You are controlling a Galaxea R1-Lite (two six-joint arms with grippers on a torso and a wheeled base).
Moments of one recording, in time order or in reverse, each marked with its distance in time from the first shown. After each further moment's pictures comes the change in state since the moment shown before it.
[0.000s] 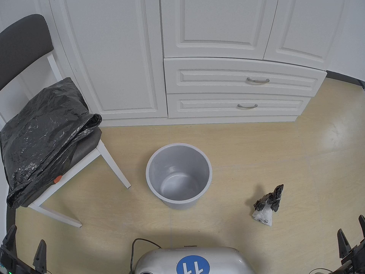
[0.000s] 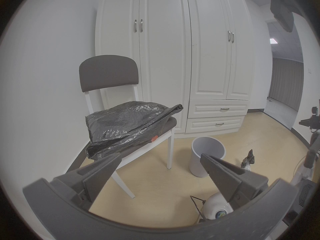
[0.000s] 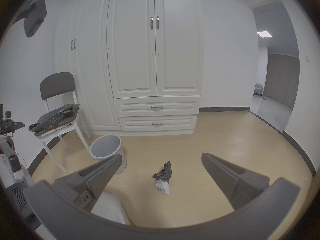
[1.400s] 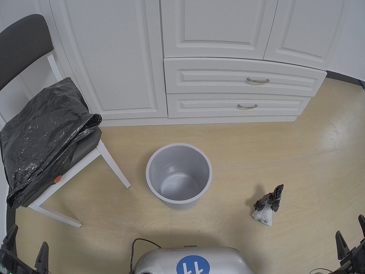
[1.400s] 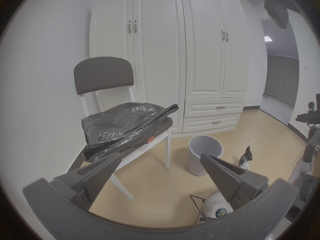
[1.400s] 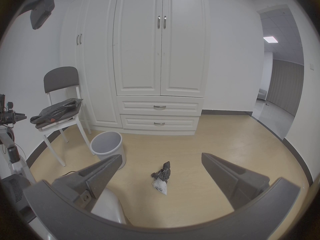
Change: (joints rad) left arm 0.000 0.000 0.000 -0.003 -0.039 0.034; right arm -0.002 0.002 0.000 0.003 0.022 -0.060
